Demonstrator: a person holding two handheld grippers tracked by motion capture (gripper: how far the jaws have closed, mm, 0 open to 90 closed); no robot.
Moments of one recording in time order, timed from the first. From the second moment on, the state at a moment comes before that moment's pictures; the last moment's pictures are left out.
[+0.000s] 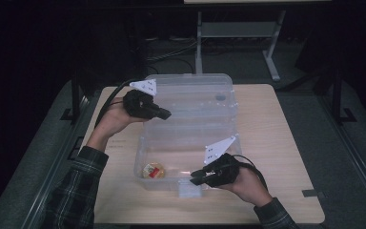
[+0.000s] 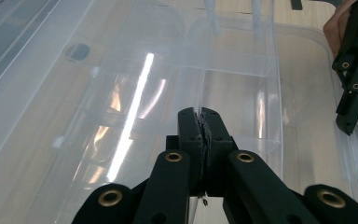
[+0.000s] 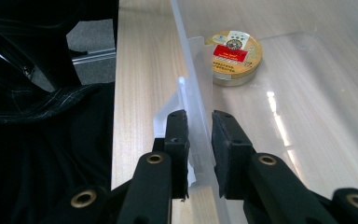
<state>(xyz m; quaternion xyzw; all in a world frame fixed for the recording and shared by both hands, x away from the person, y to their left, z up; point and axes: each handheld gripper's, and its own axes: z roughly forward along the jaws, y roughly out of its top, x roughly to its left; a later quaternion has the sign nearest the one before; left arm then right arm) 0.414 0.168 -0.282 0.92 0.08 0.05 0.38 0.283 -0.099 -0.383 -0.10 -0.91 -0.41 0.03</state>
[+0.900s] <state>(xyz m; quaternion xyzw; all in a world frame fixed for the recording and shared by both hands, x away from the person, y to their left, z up) 0.392 0.174 -0.280 0.92 0.07 0.06 0.39 0.284 -0.099 -0.383 -0.11 -0.91 -0.40 0.03</state>
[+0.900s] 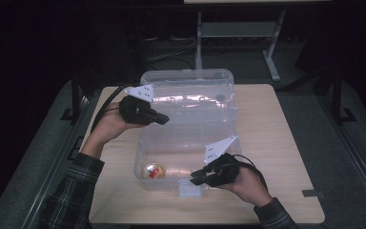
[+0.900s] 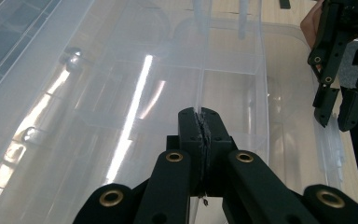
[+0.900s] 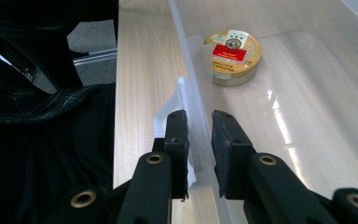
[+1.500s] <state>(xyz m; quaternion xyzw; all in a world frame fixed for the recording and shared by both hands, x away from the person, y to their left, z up) 0.379 0.176 -0.280 0.92 0.06 0.06 0.39 0.284 -0.099 -0.383 -0.11 -0.91 -0.40 0.03</state>
